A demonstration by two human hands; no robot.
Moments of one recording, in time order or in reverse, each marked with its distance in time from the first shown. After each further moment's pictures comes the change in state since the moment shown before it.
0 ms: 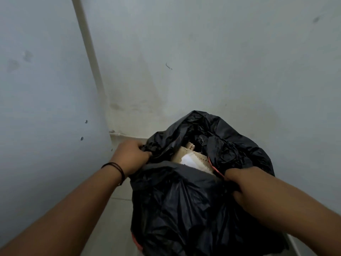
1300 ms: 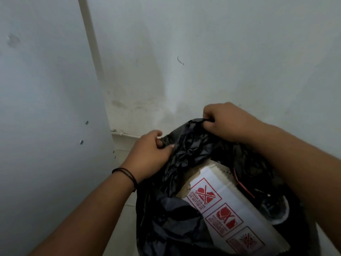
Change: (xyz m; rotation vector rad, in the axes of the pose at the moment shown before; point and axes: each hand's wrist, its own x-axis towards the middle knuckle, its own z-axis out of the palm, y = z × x) left_hand 0.028 0.007 0.007 -0.200 0.001 0.196; right_hand 0.147 0.019 -0.065 0.162 0.573 -0.014
